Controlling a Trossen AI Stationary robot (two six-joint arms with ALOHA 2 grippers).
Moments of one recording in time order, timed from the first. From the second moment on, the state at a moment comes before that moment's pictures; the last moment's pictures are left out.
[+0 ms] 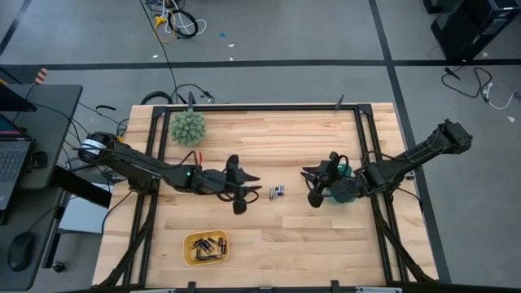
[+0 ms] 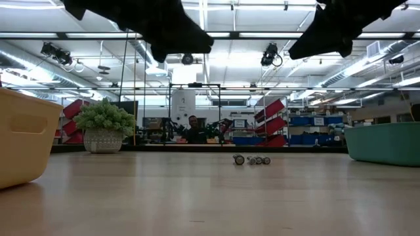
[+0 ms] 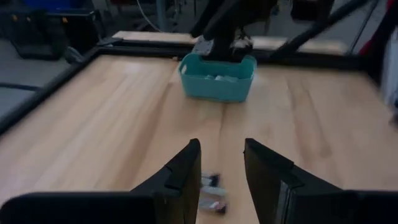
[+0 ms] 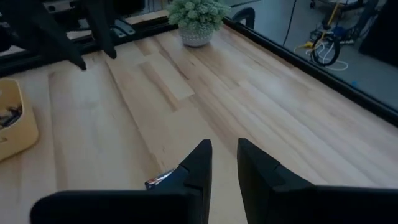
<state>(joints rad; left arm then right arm) -0.23 1.43 0.80 0.28 -0.39 -0.16 0.40 1.13 0.70 -0.27 0.79 0.60</state>
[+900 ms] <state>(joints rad) -0.23 1.92 0.87 0.44 -0.51 -0.82 0.36 1.13 0.70 -0.20 0.81 0.63</state>
